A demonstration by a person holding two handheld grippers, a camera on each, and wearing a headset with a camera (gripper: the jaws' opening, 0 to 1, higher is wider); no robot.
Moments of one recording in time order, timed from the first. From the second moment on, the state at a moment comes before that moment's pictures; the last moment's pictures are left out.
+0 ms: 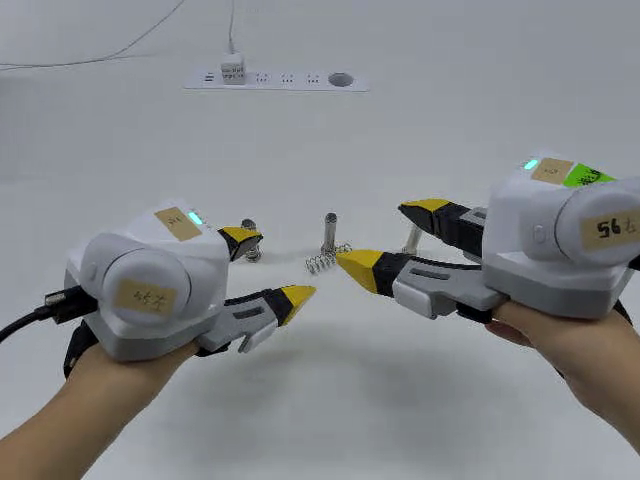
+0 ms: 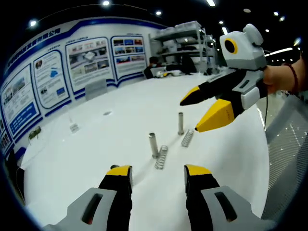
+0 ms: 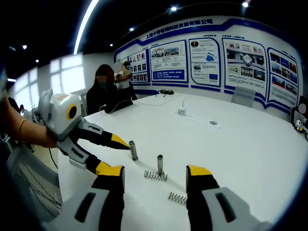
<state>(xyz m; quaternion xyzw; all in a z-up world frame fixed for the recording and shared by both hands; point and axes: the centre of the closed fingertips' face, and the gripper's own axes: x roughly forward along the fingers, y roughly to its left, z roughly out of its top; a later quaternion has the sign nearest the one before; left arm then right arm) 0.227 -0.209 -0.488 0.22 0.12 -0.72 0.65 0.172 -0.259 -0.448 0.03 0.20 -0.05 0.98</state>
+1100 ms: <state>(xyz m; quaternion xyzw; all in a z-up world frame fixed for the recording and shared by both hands) 0.222 -0.248 -0.535 0.25 0.15 -0.74 0.60 0.141 -0.270 -0.460 0.05 0.21 -0.07 0.97</state>
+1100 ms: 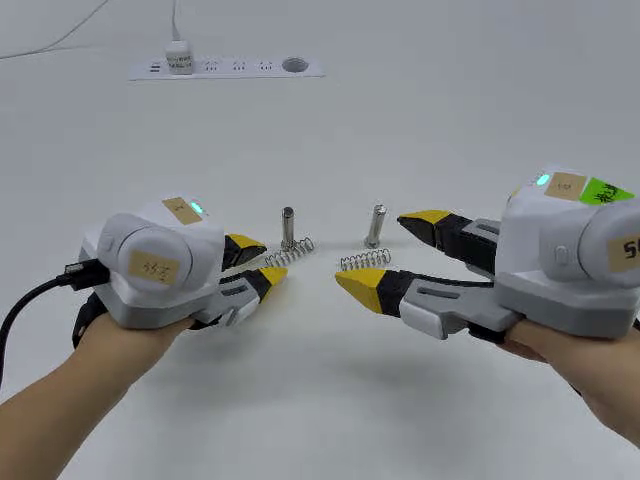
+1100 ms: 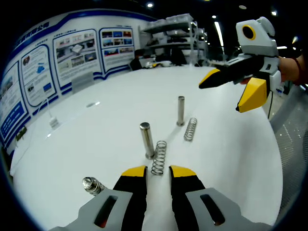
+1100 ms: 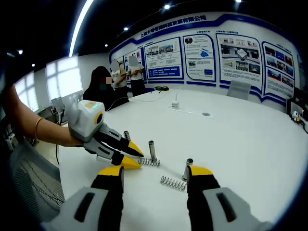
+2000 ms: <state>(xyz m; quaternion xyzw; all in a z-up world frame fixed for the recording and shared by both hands) 0.215 -0.240 -0.540 0.25 0.17 -0.75 0.59 0.145 -0.272 -0.456 0.08 0.20 -0.08 0.97</state>
